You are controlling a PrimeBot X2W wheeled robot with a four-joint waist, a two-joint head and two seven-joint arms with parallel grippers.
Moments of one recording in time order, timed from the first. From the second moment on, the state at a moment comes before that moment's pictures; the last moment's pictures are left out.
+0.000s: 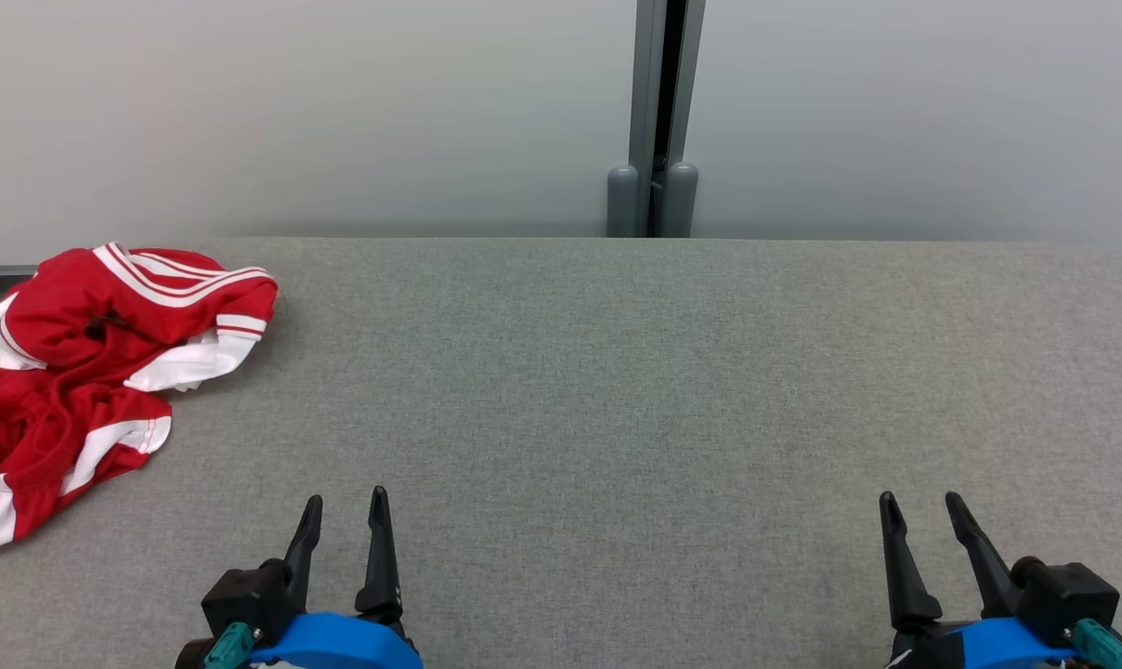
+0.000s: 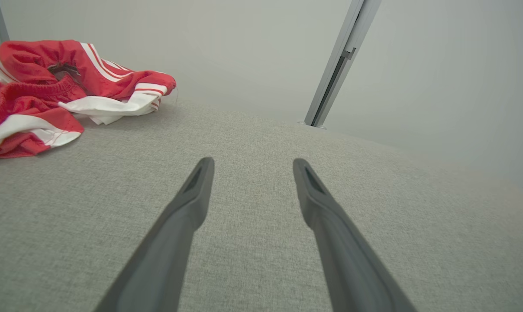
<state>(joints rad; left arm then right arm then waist) -0.03 0.05 -0.17 0.36 -0.36 -0.02 -0.23 0.00 -0.05 -0.05 0.28 0.20 0.13 -0.23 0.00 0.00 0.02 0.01</state>
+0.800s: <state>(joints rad) -0.04 0.05 -0.19 0.41 -0.26 -0.01 -0.26 0.00 -0.05 -0.05 0.29 0.08 0.13 -0.26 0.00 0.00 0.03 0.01</state>
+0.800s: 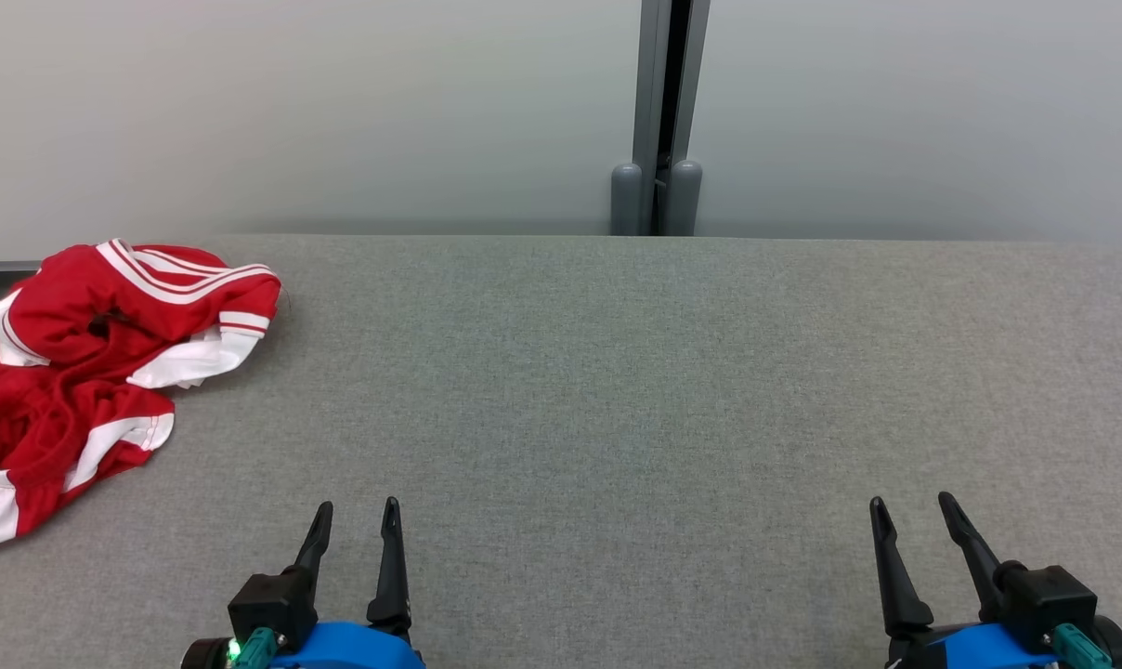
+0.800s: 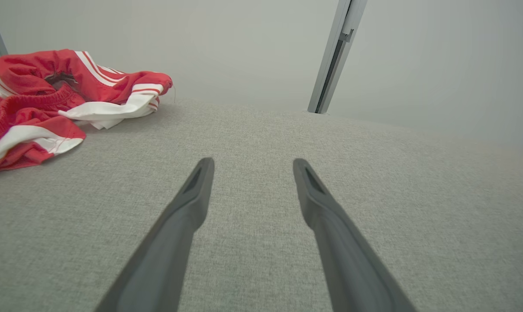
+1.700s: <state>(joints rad) -0.08 0.05 -0.18 0.41 -0.26 0.00 -0.26 0.00 -0.05 -0.08 0.27 0.08 0.13 -0.26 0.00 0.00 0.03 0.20</state>
